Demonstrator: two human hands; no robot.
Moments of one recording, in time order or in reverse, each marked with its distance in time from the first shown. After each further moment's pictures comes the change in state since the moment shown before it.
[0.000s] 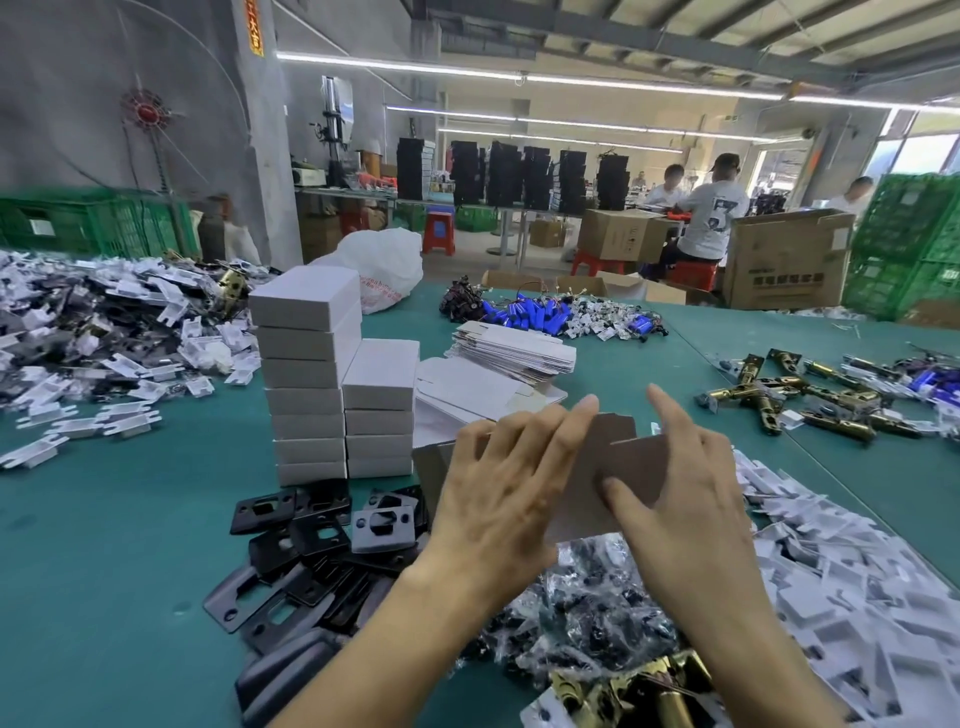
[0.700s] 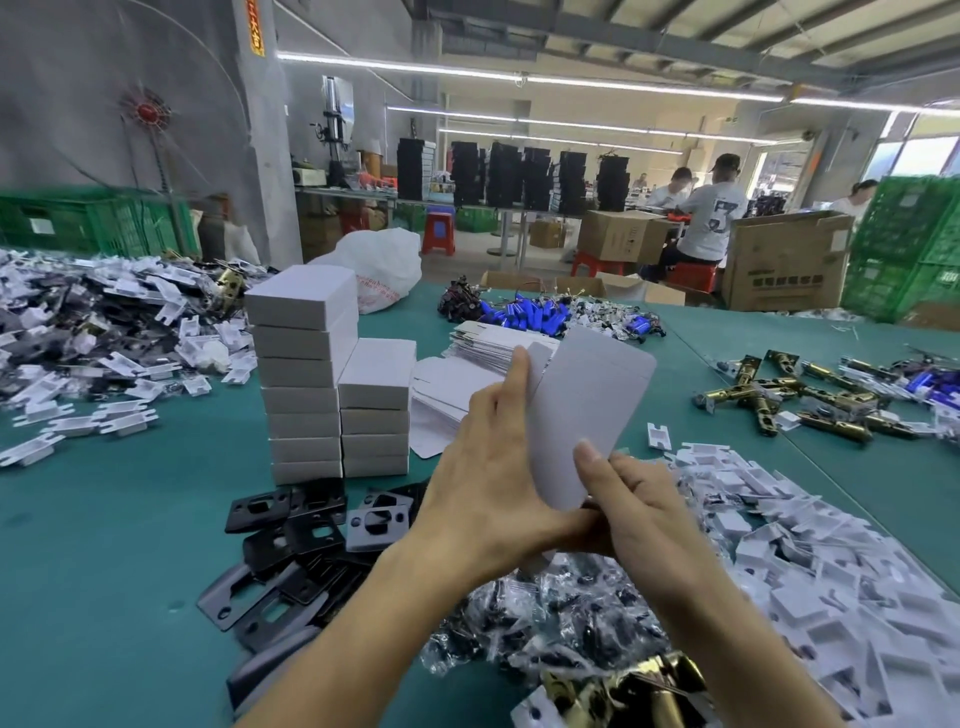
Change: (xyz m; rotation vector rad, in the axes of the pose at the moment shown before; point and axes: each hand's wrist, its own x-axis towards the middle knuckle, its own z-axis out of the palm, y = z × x) left_hand 0.014 -0.003 -0.019 -0.678 -0.181 -0.378; right_hand 0.002 -0.008 0.009 0.828 -0.417 0.146
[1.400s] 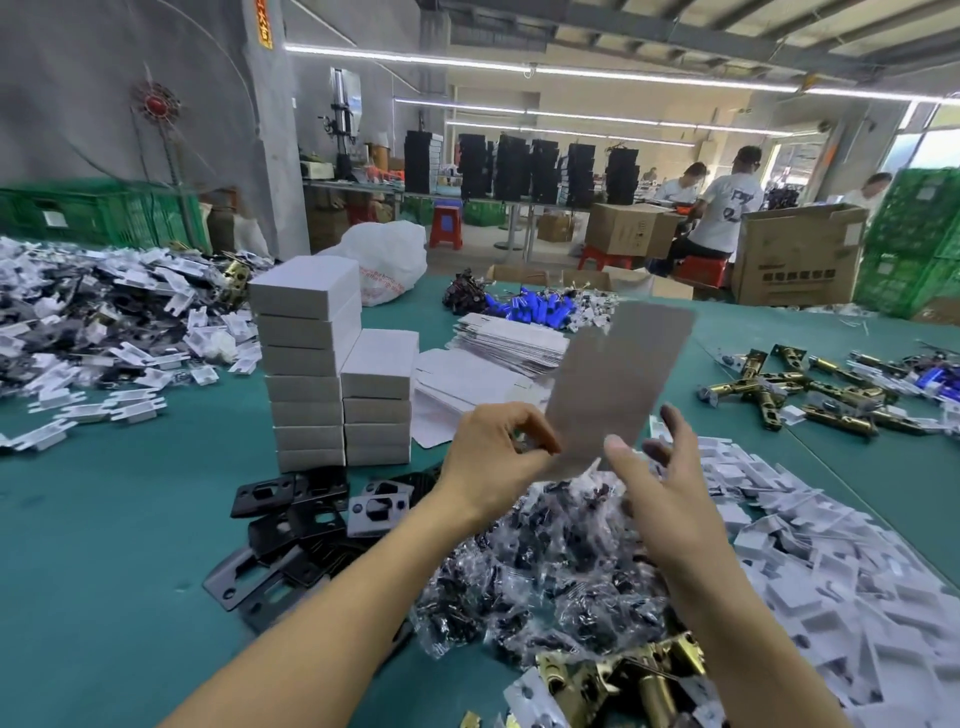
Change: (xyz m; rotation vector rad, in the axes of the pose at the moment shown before) left_hand 0.026 -0.032 0.025 -0.312 0.025 -0.042; right_hand 0.014 0.020 -0.022 -0.141 0.321 0.111
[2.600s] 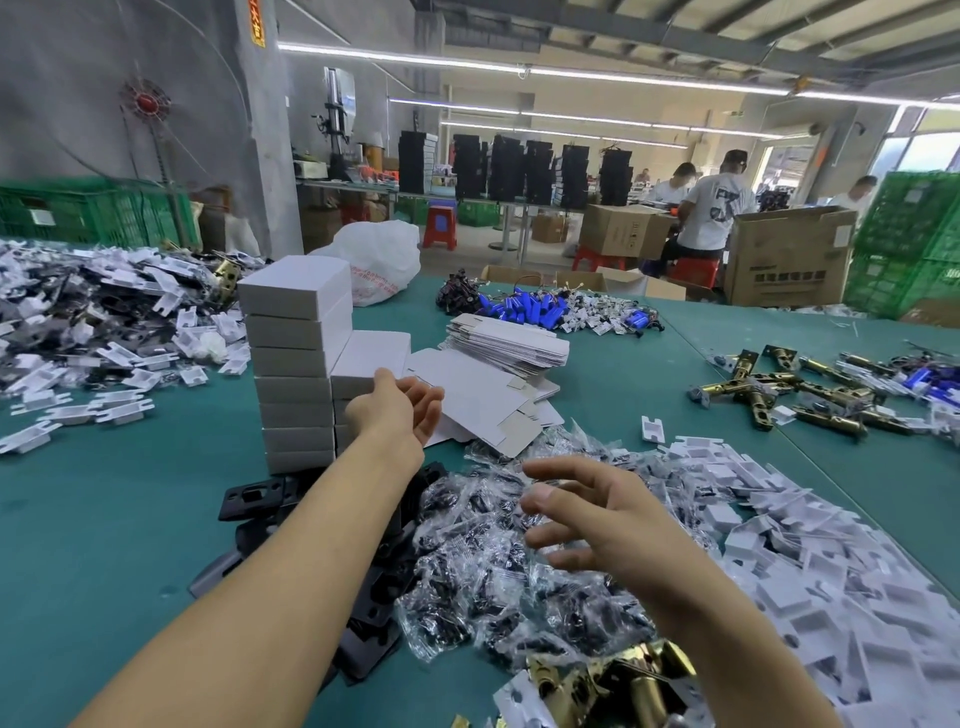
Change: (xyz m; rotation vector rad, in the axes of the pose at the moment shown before) left_hand 0.043 -0.019 -0.048 -0.943 0.800 -0.772; right_hand -0.017 -0.012 0.006 0.026 -0.487 0.128
